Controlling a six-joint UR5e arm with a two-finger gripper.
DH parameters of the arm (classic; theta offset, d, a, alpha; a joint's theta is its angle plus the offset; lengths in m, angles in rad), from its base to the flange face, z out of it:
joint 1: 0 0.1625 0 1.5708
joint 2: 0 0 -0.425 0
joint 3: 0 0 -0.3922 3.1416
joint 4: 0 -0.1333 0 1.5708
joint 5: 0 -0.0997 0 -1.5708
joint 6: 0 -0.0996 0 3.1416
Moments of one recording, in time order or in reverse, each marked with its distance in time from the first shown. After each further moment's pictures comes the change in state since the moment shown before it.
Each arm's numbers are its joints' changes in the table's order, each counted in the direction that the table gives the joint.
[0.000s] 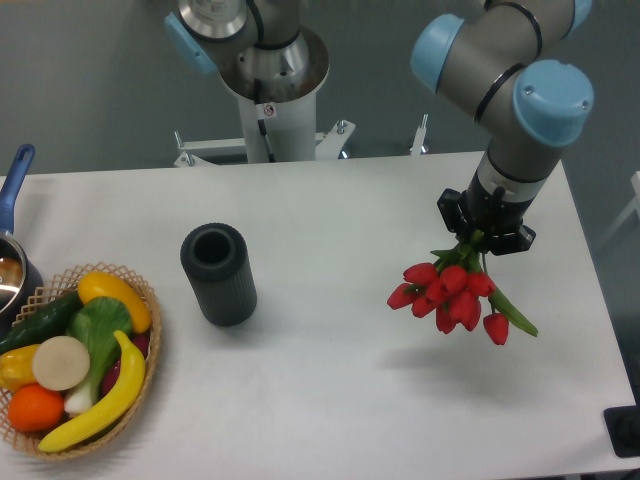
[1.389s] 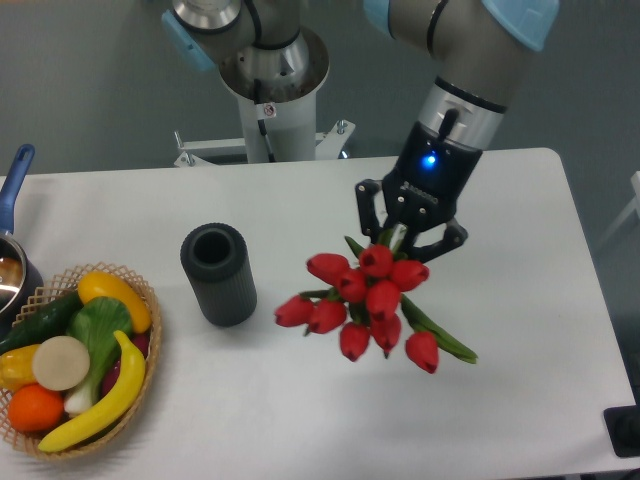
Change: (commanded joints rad) arm -0.043 0.178 -0.109 -0.141 0.803 0.161
